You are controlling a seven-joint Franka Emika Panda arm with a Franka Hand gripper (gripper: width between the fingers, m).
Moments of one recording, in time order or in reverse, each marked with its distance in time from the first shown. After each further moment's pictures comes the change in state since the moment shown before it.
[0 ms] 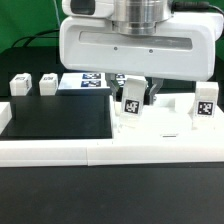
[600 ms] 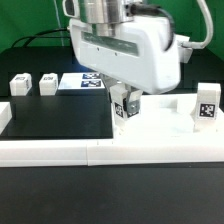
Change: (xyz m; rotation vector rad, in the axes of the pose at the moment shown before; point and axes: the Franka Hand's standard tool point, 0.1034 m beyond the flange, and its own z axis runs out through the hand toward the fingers) arm 0.013 0.013 0.004 0.151 0.007 0.809
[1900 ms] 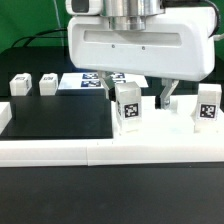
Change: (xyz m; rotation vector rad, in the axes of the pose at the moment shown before) arm -0.014 -0.006 -0.004 -0.016 0.051 -0.695
